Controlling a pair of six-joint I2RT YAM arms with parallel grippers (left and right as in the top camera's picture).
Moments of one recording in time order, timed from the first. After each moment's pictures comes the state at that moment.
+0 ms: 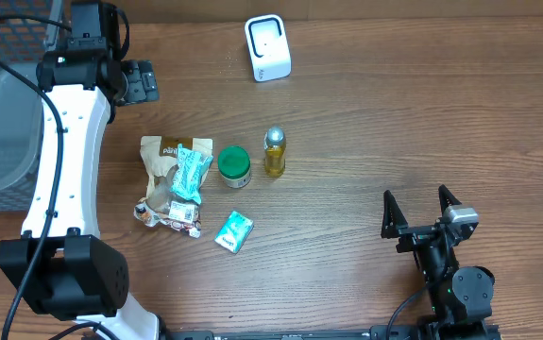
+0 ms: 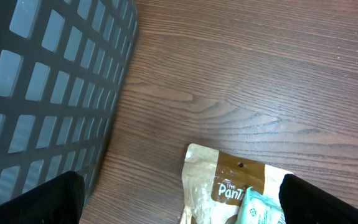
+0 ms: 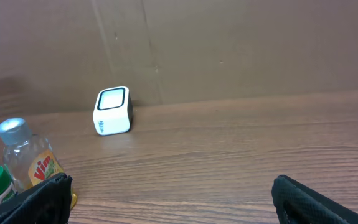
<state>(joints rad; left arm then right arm) 0.03 1.81 1.79 -1.05 -0.23 -0.18 0.12 0.01 0.02 -0.03 -0.02 0.15</state>
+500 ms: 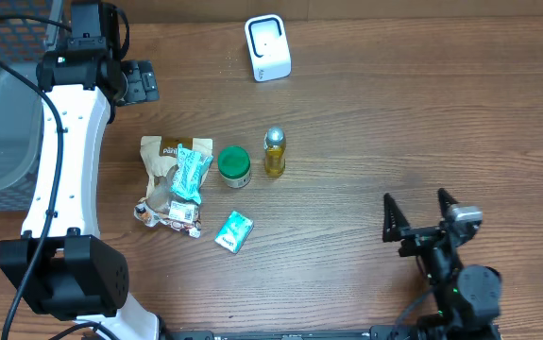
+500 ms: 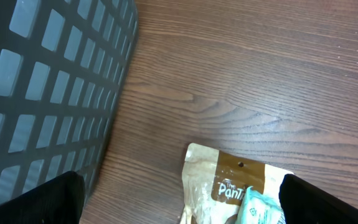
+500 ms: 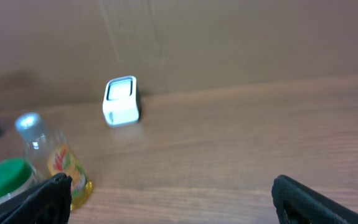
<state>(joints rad) 0.03 1.81 1.79 -1.05 -0.23 -0.18 0.12 0.03 0.15 -0.21 -0.04 0.19</state>
